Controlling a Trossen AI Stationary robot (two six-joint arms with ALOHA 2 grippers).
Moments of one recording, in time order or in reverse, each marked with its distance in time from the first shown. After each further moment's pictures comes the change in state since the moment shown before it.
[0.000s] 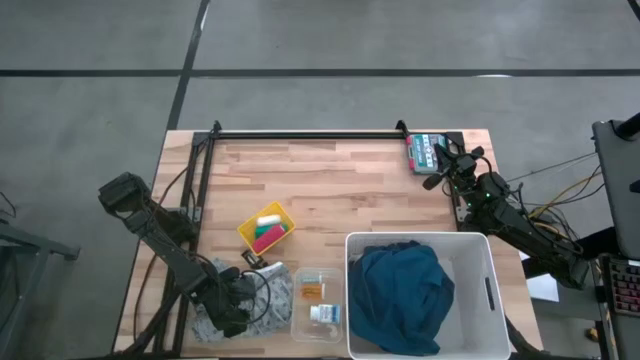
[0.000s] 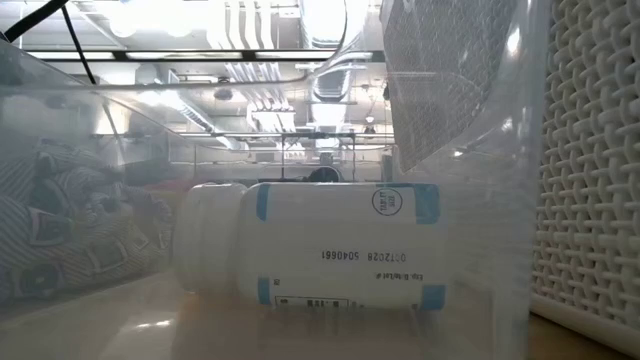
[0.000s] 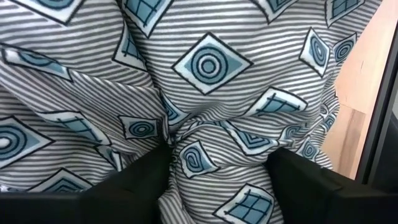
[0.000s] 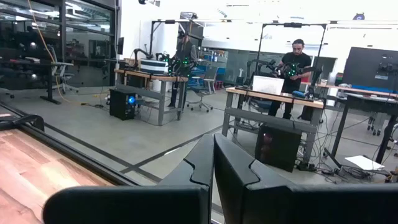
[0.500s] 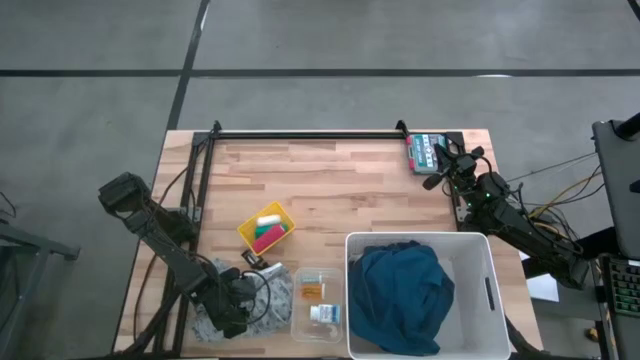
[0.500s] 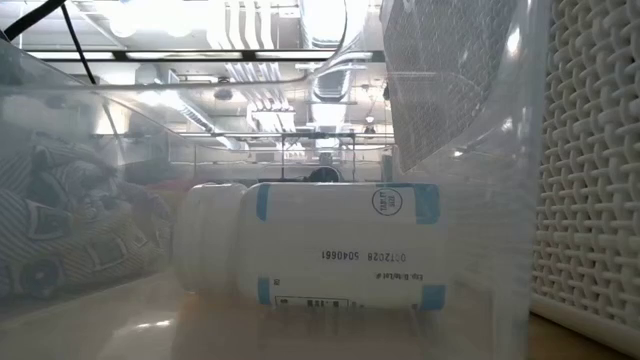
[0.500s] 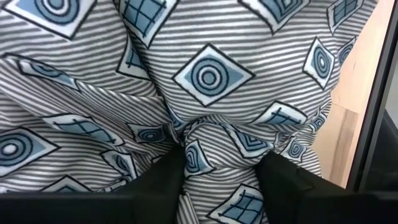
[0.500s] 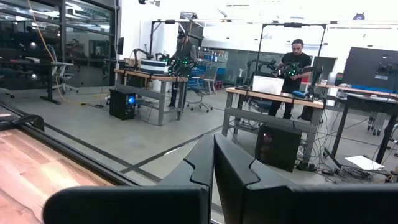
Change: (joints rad) left arm 0.000 0.000 0.000 0.012 0.003 0.003; right arm 0.000 0.000 0.000 0.000 0.000 0.000
